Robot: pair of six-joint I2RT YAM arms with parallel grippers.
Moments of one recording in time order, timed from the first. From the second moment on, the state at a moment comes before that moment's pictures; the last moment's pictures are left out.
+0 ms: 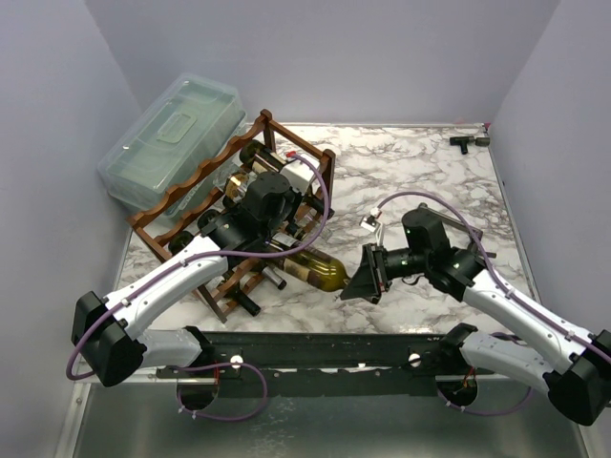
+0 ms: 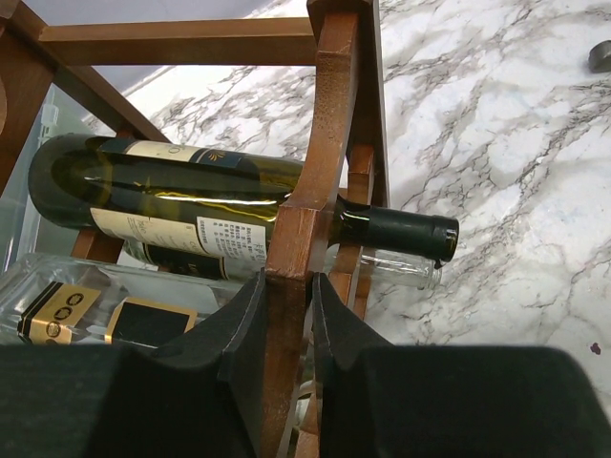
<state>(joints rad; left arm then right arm) -0.78 1.24 1.09 -0.21 -0.31 0.10 0.66 0.95 0.71 -0.33 -0.87 0.63</state>
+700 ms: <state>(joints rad) -0.78 1.25 1.10 -0.23 -0.31 0.10 0.71 1.13 0.64 0.05 -0.85 0.78</state>
